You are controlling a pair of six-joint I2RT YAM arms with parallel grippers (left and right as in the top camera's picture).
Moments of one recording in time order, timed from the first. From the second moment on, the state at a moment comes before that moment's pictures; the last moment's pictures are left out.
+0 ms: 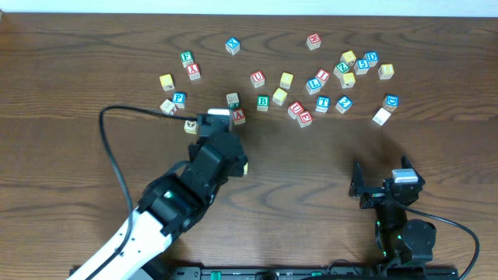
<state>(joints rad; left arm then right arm) -0.71 1.09 0.84 -0.48 -0.32 -0.53 0.03 0.01 0.01 -0.07 -0.03 -0.01</state>
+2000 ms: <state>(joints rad) -0.68 1.94 1.70 -0.89 -0.14 -0.49 0.03 0.01 0.01 -0.07 -0.03 -0.01</state>
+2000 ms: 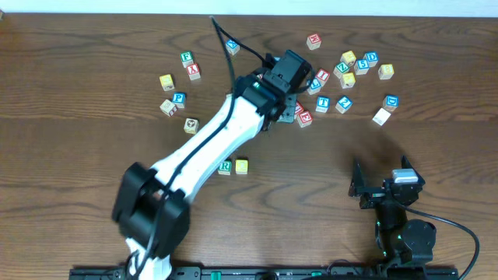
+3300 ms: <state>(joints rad) -0.60 2.17 1.71 -0.79 -0.09 -0.49 0.03 0.01 0.01 -0.07 -0.03 -0.01</state>
